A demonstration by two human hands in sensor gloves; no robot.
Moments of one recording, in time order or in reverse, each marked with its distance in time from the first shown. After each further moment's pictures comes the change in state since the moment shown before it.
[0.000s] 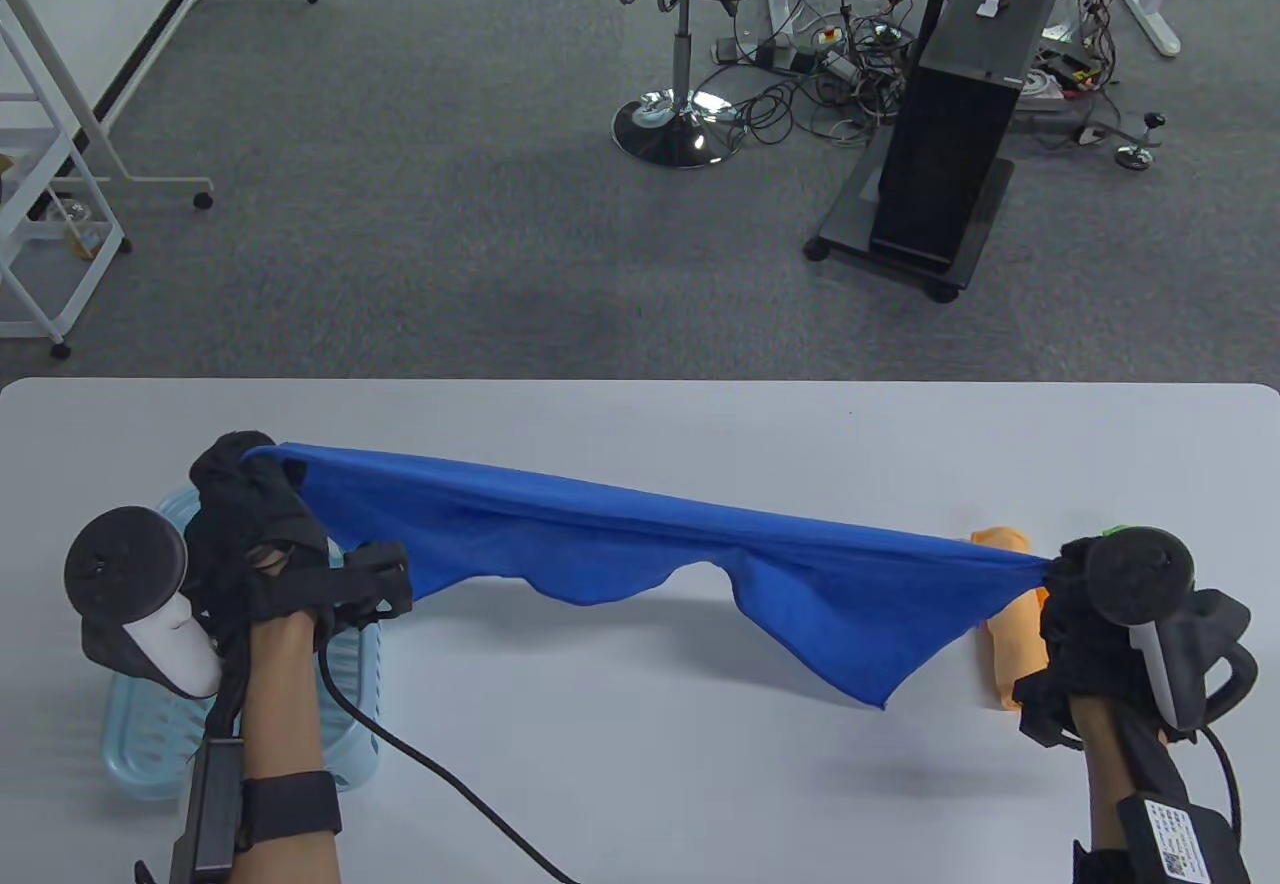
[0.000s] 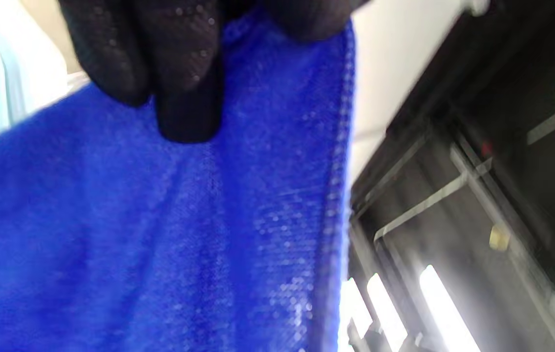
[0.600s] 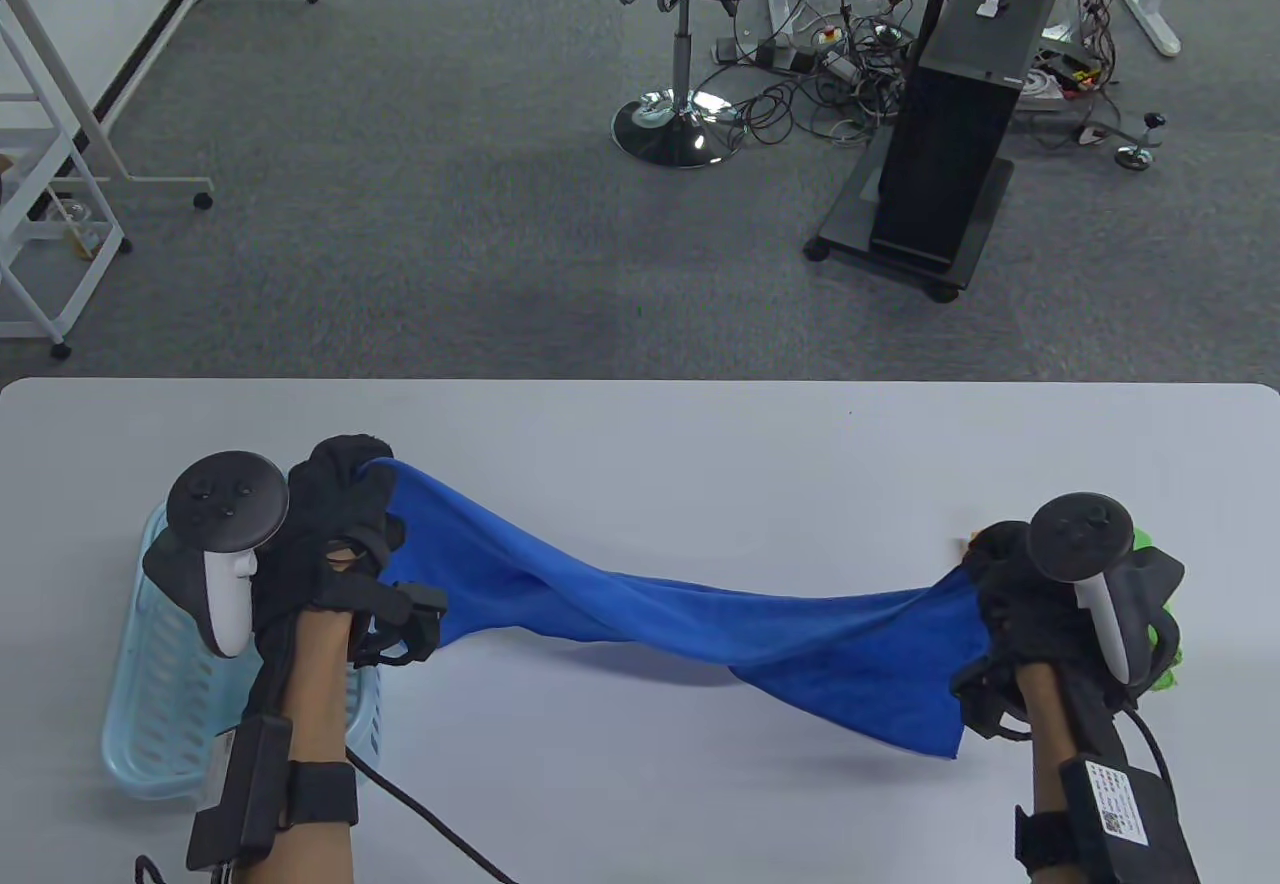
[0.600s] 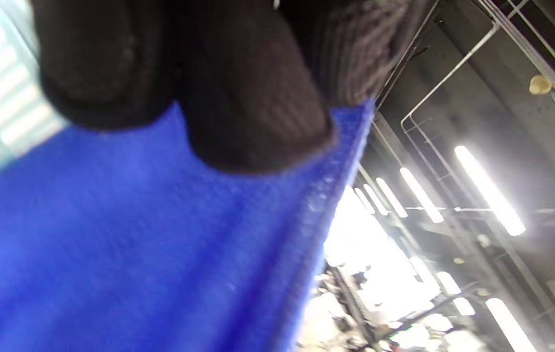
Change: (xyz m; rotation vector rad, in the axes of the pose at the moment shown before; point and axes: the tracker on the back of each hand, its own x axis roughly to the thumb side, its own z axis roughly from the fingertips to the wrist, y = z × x) left_hand -0.003 -0.036 -0.009 -0.278 0.017 -0.136; right_hand 0.031 0.033 -0.006 0.270 -0.002 -0.034
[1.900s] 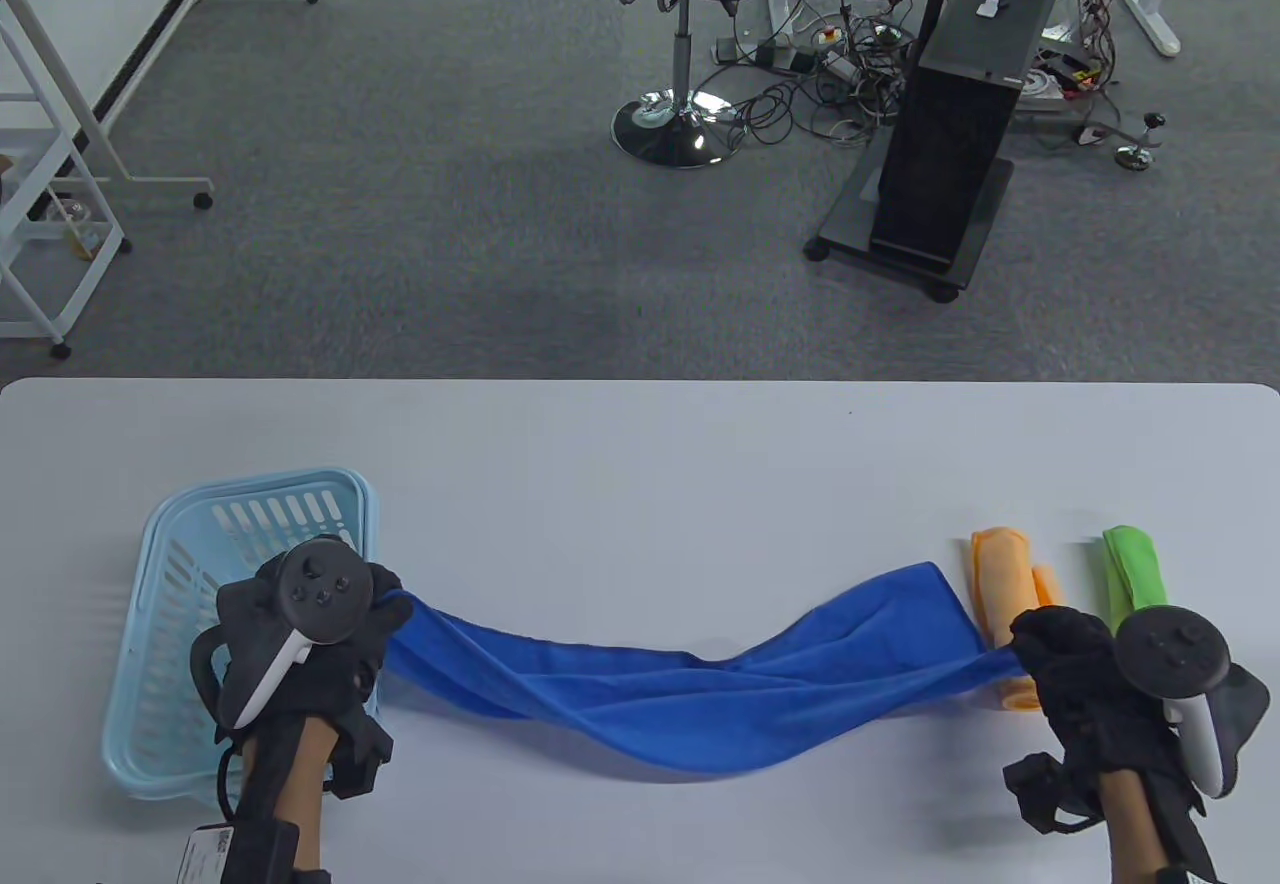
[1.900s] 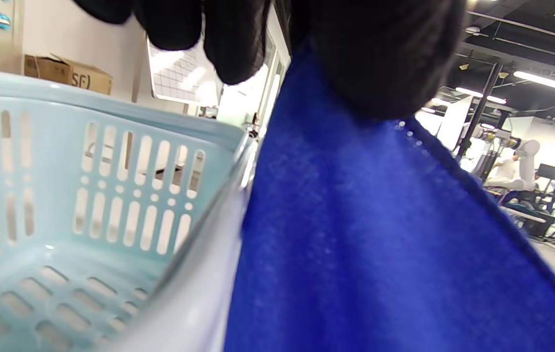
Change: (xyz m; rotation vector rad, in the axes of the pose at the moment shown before) left_hand -0.033 -0.022 0.045 -0.098 -0.141 -0.793; right_hand -0.100 0.021 0.010 0.095 -0.081 -0.143
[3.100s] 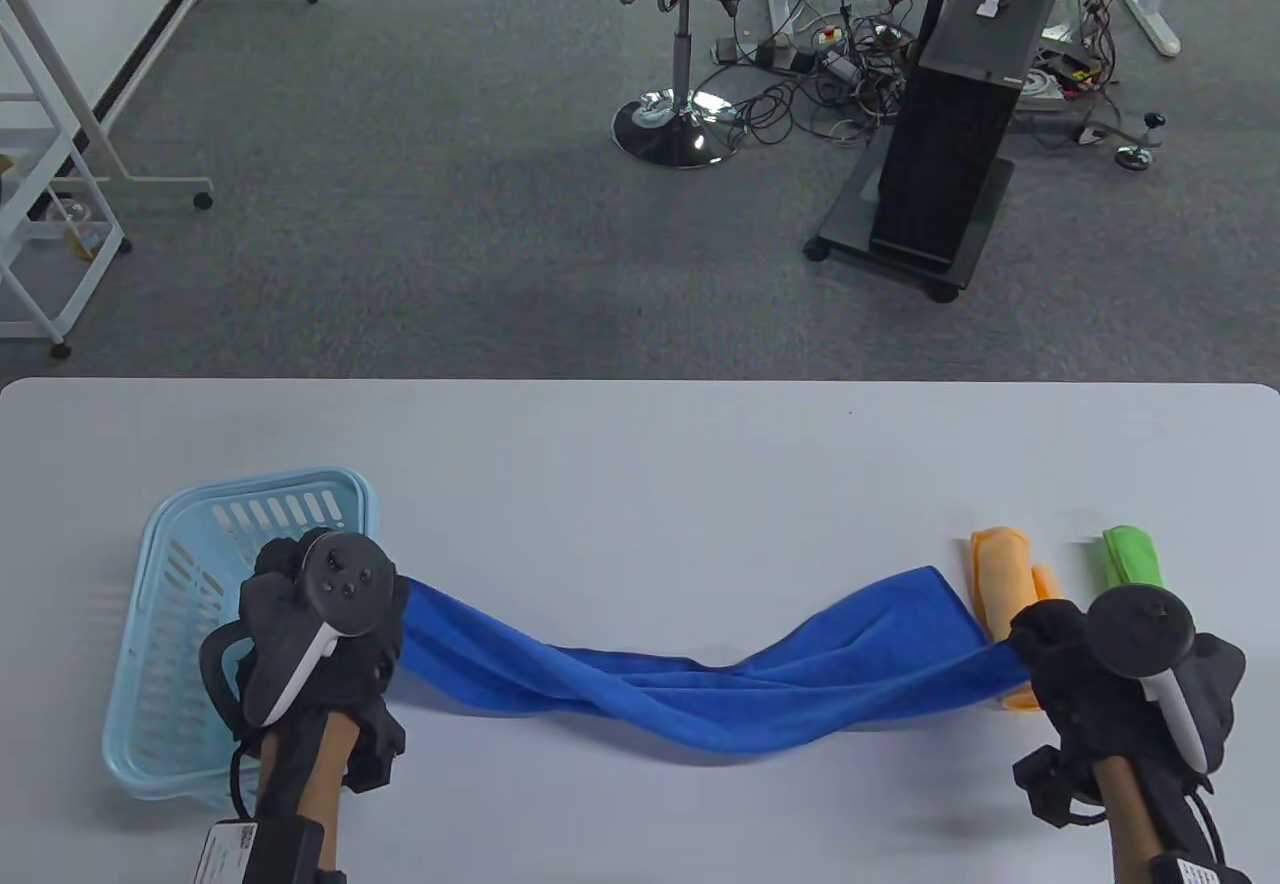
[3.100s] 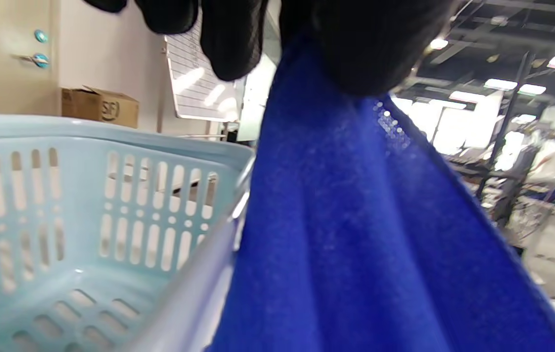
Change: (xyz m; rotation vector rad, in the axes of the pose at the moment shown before) left_hand 0.018 0.006 -0.002 0.031 0.094 -0.104; right_hand 0.020 -0.005 -0.007 -0.051 -0.003 0.195
